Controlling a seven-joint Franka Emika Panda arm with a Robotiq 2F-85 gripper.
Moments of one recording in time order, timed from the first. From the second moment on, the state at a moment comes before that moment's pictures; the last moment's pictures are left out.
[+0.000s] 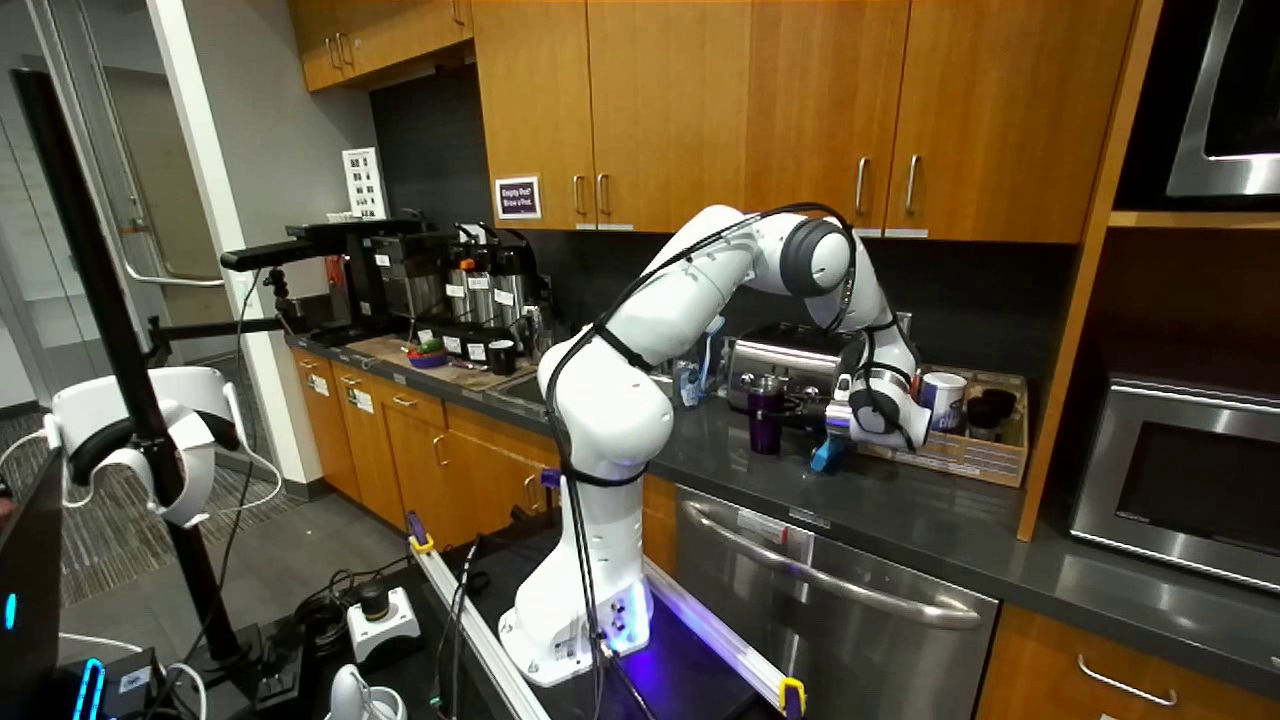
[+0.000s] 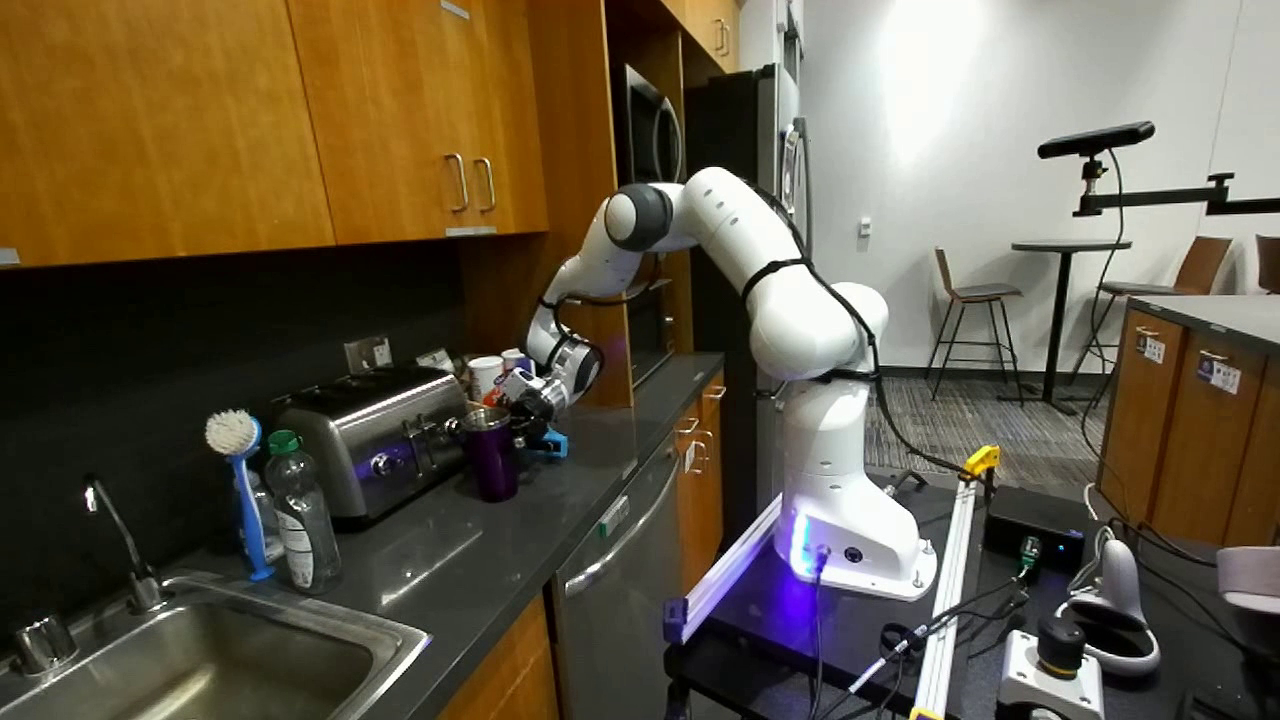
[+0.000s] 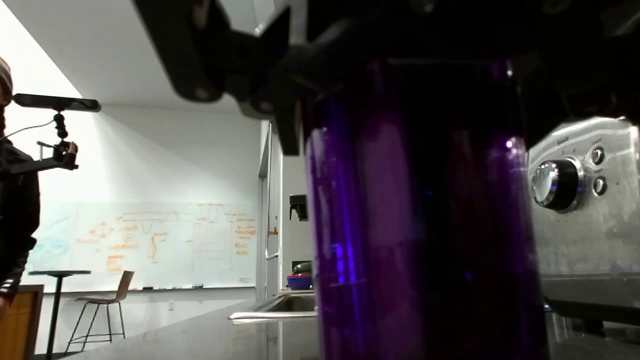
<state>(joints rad) -0.18 0.79 0.02 -1.75 1.18 1.47 -2.57</state>
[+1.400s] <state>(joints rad) -0.38 0.79 0.07 -1.79 1.17 1.45 -2.60</state>
